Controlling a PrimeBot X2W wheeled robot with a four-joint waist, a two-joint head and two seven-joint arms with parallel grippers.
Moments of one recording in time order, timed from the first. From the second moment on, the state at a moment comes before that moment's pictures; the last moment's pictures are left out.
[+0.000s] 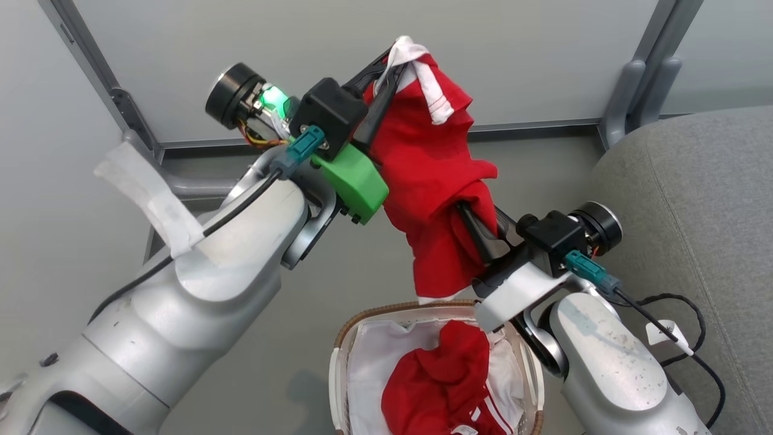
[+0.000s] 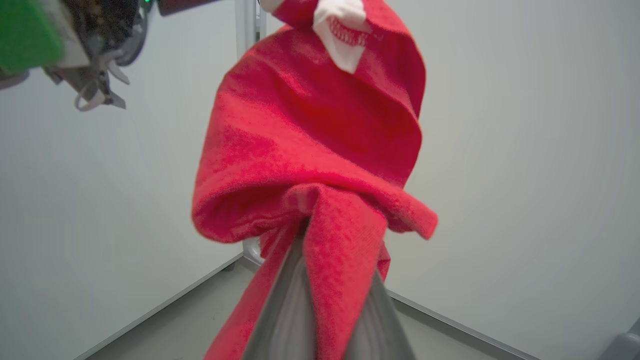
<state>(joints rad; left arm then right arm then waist) -1.02 0.24 -1.00 0.45 -0.56 0.04 -0.20 -0.46 -0.05 0.40 0.29 0.14 0.13 -0.26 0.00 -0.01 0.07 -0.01</state>
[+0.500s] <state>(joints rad) -0.77 0.22 -0.88 0.48 -0.60 0.02 -0.26 -0.44 -0.05 0.30 0.27 0.11 0.13 -0.26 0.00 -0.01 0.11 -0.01</state>
